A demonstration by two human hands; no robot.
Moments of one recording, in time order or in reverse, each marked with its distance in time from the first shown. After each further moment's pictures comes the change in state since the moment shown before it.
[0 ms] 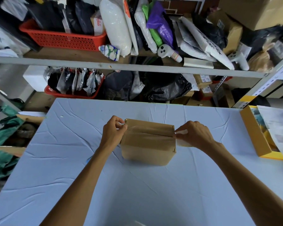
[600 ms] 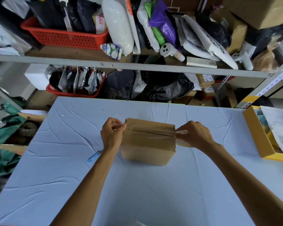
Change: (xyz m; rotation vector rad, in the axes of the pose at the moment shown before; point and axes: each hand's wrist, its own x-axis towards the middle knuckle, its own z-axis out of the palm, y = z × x) left_hand -0.010 -0.001 0.009 -0.204 0.254 -0.166; right_hand 0.005 -0.002 0.009 0.036 0.064 0.021
